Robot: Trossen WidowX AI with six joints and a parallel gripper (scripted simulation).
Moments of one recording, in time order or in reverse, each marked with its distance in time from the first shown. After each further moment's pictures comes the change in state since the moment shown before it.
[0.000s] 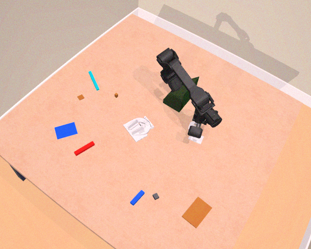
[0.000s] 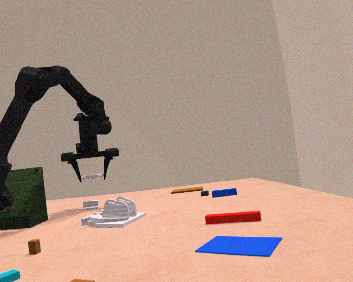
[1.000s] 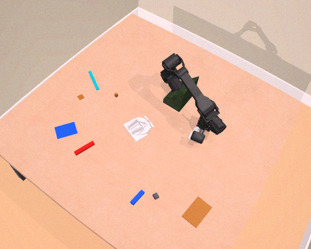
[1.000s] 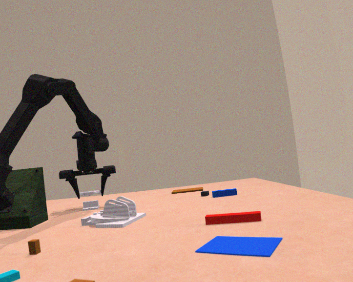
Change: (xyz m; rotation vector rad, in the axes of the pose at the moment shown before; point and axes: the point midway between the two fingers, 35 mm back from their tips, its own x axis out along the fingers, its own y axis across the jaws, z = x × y) arm 0.056 0.013 0.028 0.123 0.025 0.004
